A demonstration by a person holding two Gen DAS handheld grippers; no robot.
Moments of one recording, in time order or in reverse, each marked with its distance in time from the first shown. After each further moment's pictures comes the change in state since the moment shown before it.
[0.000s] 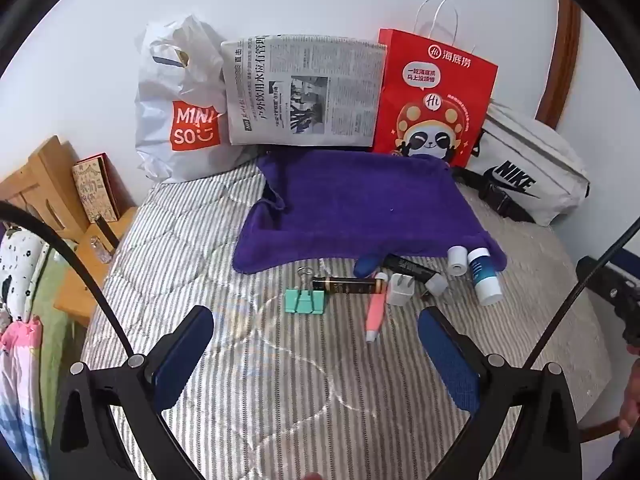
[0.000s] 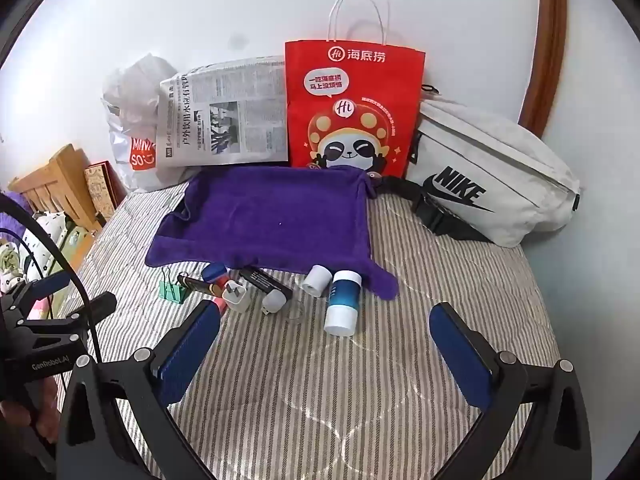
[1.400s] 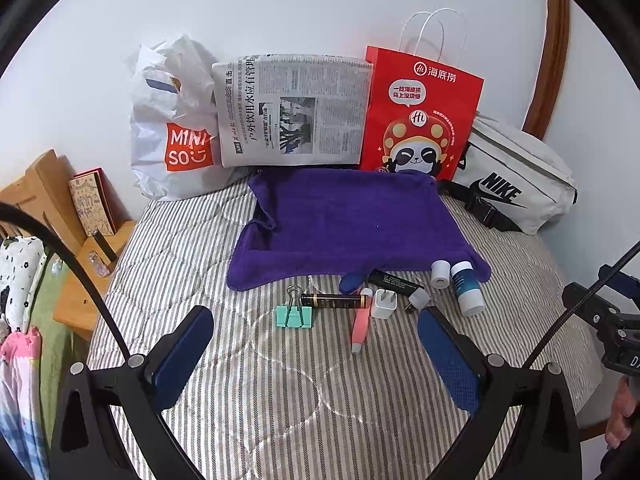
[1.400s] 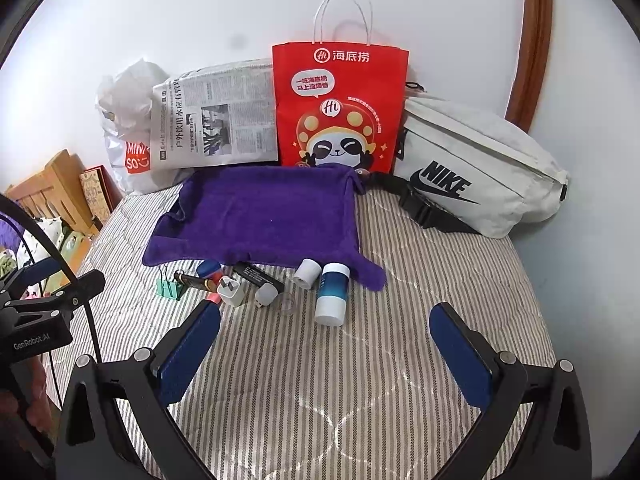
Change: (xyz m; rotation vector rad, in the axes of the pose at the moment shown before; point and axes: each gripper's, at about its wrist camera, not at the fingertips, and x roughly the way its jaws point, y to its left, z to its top) left arm -0.020 -0.008 0.011 0.004 -0.035 -0.021; right arm -0.013 -0.006 -0.006 0.020 0.007 -0.019
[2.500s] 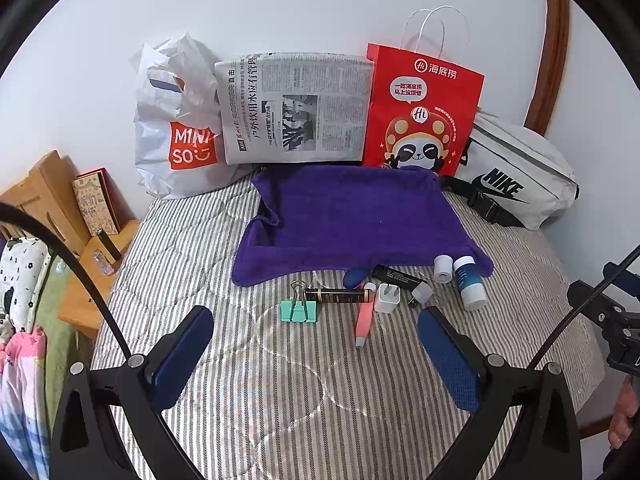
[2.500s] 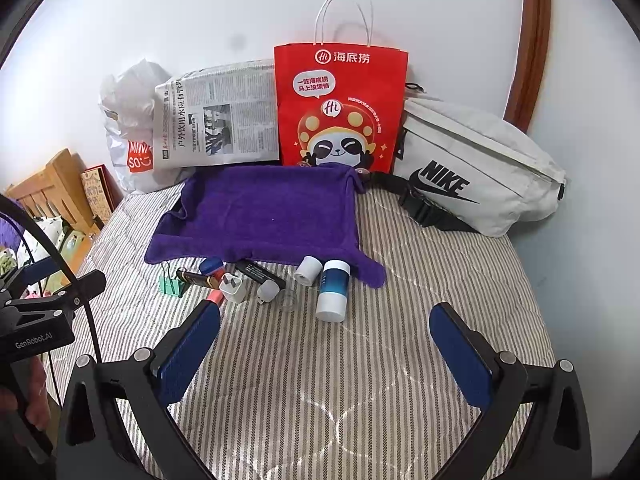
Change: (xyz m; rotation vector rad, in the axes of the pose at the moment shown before) left arm -0.005 0.003 -0.004 0.005 0.005 0.012; right arm -0.006 0.001 -0.003 0.004 0.000 0.003
